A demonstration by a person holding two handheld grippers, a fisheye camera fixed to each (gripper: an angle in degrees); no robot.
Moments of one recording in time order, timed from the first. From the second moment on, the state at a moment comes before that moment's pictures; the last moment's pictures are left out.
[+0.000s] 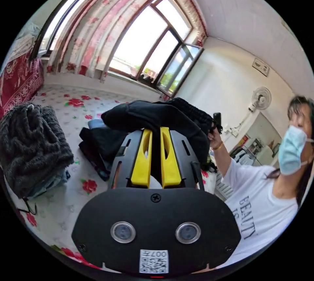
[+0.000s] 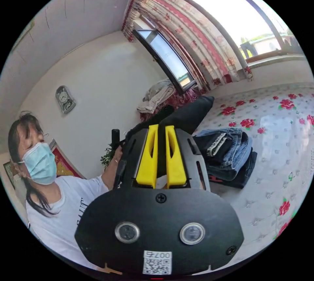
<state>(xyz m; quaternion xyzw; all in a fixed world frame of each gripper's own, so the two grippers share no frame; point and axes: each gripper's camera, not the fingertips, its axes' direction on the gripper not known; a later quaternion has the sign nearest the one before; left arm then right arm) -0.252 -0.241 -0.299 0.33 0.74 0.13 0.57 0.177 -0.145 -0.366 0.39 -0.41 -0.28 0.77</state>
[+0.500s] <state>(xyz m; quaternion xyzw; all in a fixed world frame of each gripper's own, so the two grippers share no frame) -0.120 -0.269 -0.304 0.26 0.55 0.09 0.79 0.413 -0.140 -0.157 0.35 -0.21 0.01 0.91</state>
